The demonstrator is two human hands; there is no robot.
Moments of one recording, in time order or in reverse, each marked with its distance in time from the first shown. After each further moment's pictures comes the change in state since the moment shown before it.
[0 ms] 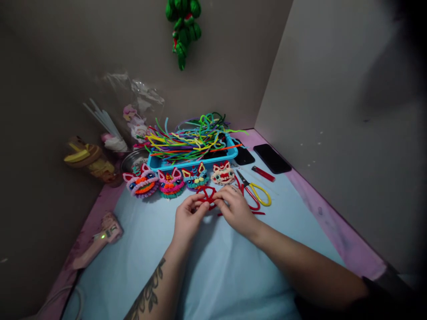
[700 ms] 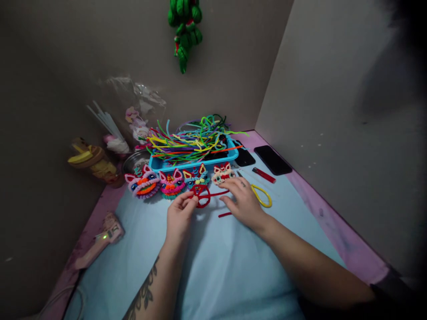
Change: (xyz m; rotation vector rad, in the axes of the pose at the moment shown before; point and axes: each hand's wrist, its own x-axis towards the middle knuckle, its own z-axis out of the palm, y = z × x) left_hand 0.007 0.009 -0.010 -0.121 0.223 -0.017; right_hand 0.007 0.020 -0.016 -0.198 0.064 -0.108
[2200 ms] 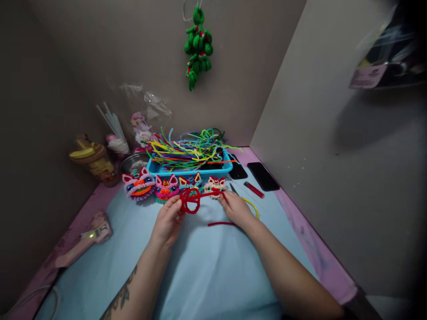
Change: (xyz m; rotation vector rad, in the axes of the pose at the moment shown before) left_hand 0.003 0.012 -0.008 -0.431 -0.087 -0.147; right_hand 0.006 0.038 0.005 -0.080 -0.235 0.109
